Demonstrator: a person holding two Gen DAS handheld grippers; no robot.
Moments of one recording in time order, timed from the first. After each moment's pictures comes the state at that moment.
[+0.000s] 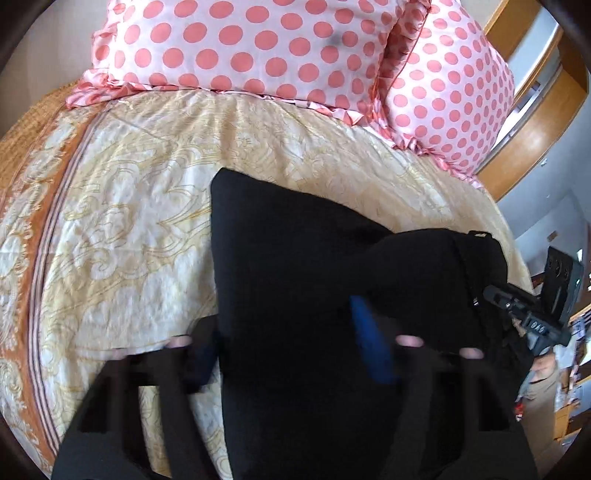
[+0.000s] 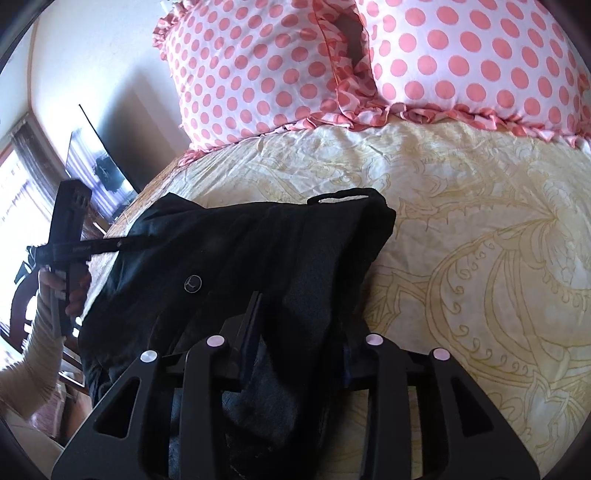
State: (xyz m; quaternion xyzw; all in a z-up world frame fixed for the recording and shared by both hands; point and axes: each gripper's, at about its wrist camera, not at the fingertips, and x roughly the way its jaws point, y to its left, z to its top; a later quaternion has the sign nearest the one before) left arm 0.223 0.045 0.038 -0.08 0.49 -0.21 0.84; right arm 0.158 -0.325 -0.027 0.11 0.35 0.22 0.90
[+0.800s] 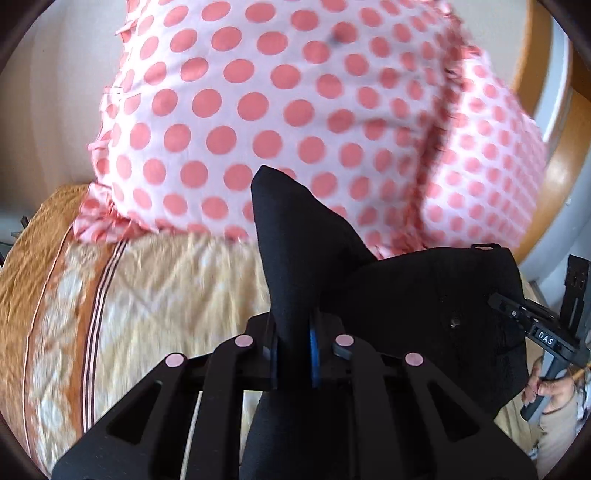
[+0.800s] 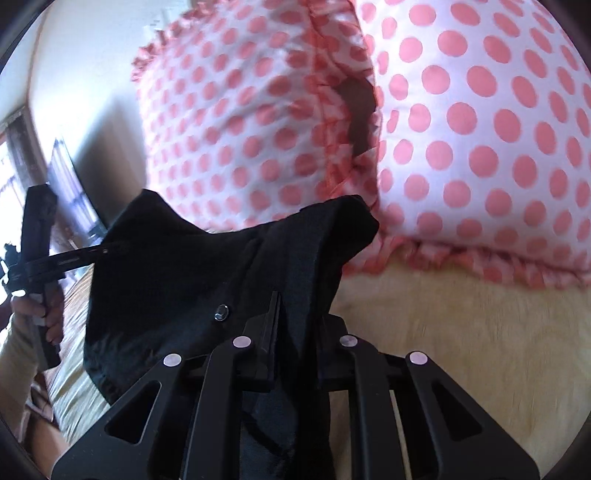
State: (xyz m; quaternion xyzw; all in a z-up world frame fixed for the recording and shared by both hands) left arm 0.346 0.026 0.104 -0.06 0.38 -0.14 0.91; right arm 0.320 -0.322 0.039 0.07 0.30 0.17 0.94
